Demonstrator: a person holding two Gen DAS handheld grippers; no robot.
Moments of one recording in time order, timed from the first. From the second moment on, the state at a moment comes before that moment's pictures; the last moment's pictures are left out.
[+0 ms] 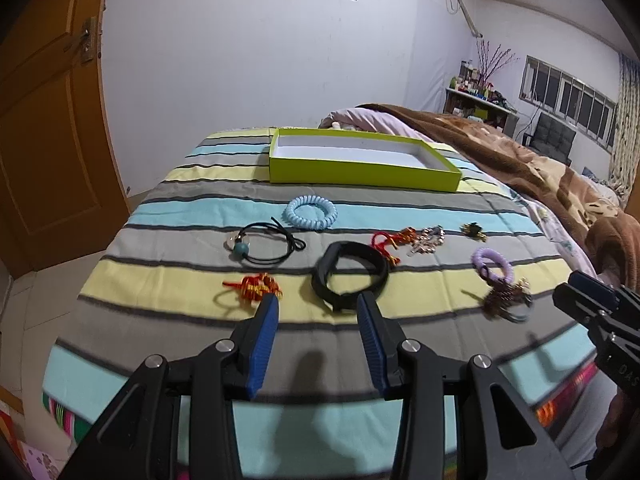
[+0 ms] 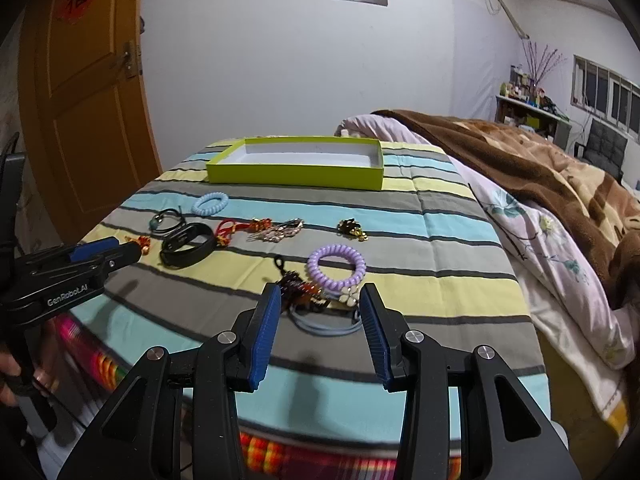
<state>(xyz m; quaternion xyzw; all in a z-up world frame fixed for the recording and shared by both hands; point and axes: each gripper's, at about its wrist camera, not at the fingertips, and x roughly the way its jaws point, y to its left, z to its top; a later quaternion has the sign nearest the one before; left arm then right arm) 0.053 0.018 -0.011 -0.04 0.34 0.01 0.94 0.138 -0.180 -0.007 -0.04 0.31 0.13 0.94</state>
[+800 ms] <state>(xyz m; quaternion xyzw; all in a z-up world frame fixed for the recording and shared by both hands) 0.121 0.015 -0.031 -0.03 0.39 0.00 0.92 0.234 -0.186 -0.042 -0.05 0.42 0.12 0.90</state>
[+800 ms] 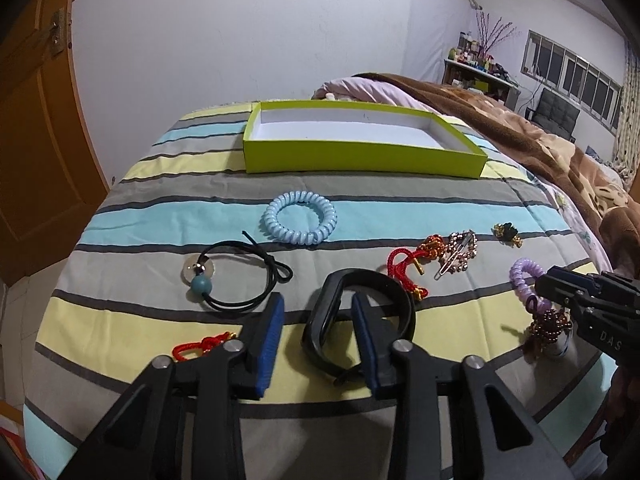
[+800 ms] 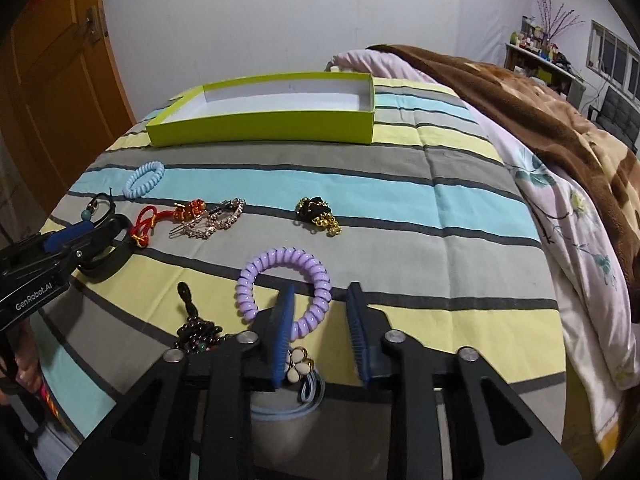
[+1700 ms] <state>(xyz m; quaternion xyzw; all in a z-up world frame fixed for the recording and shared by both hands) 0.118 0.017 -0.002 -0.03 0.36 -0.02 0.93 0.232 -0.190 -0.008 -0.03 0.39 0.13 0.91</state>
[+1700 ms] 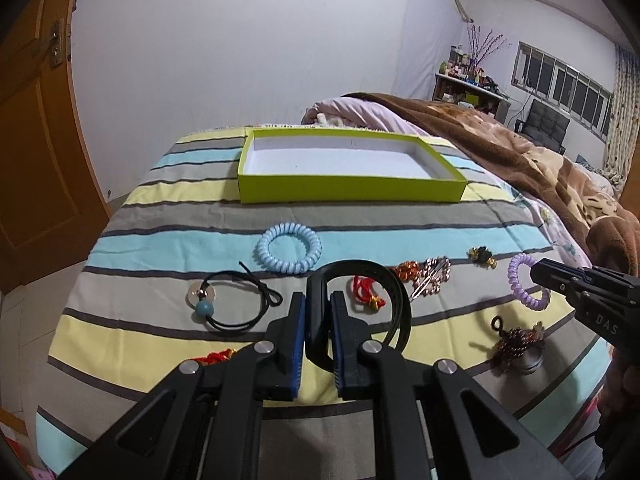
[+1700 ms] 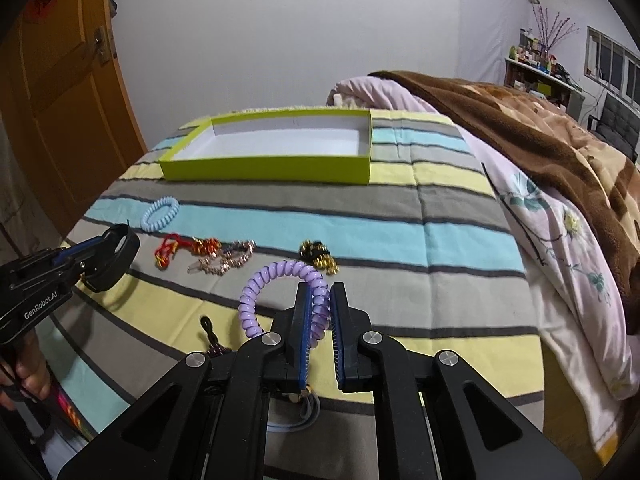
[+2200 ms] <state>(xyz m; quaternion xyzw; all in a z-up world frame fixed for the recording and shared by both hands) 0.180 0.031 0.035 -0.02 0.34 0.00 0.94 0.293 -0.171 0.025 -0.03 0.35 0.16 0.92</state>
